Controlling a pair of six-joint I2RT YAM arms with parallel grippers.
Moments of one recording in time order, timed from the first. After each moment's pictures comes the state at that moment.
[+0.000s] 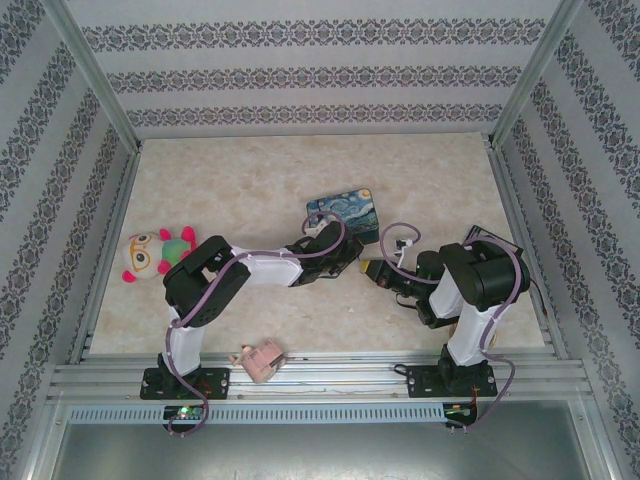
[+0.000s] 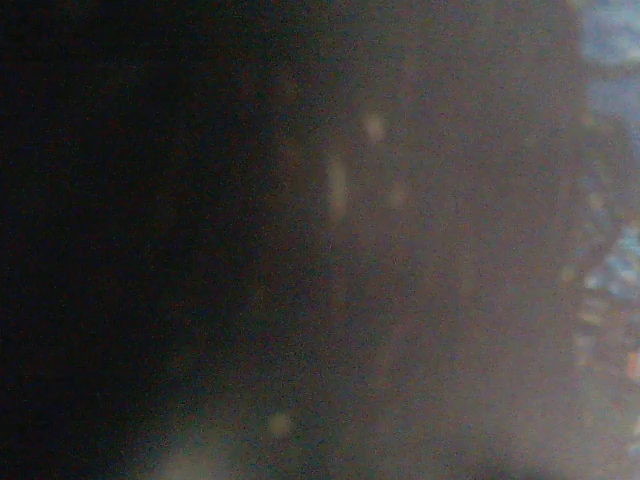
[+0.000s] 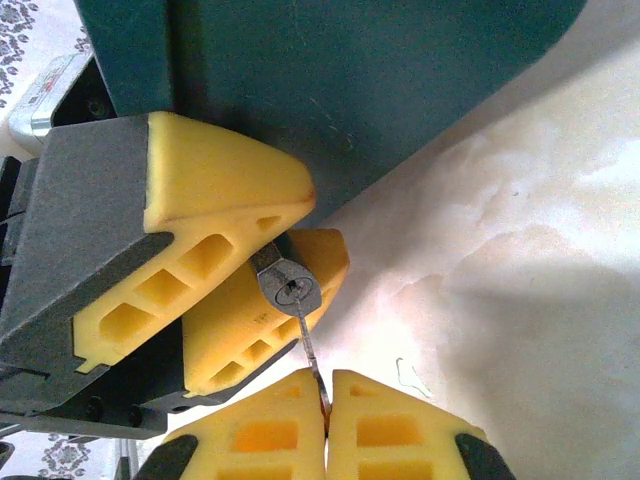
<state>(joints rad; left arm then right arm) -0.84 1.99 1.13 0.17 -0.06 -1.45 0.22 1.85 0.18 1.29 -0.72 0.87</state>
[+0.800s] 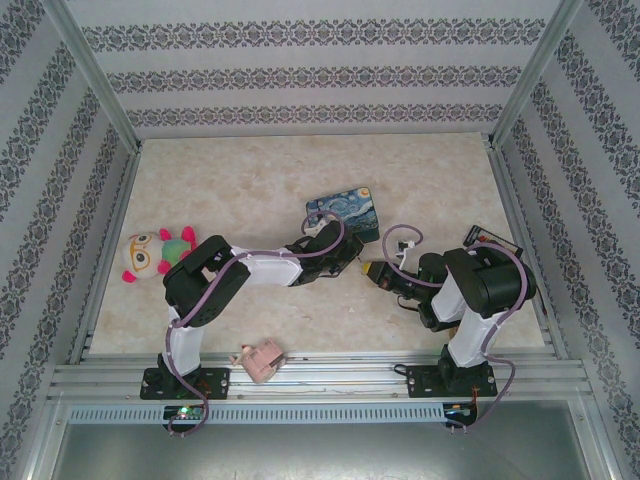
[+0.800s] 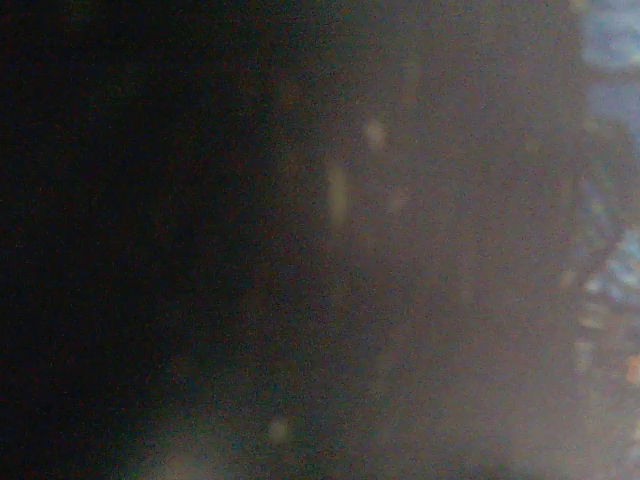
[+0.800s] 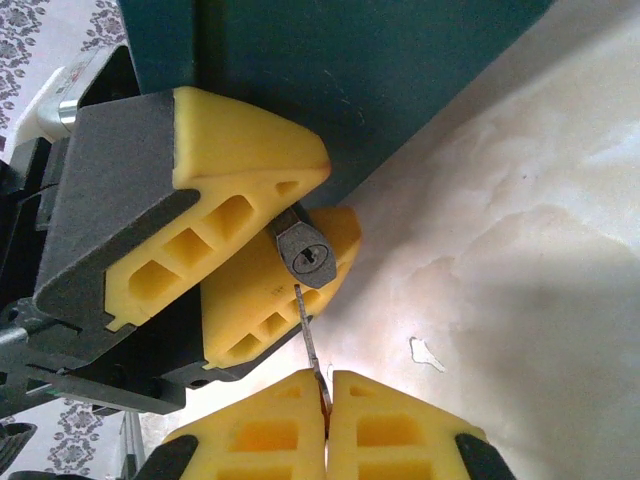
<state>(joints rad) -0.84 1.99 1.12 0.19 -0.06 -1.47 0.22 1.79 0.15 1.28 -0.71 0.89</state>
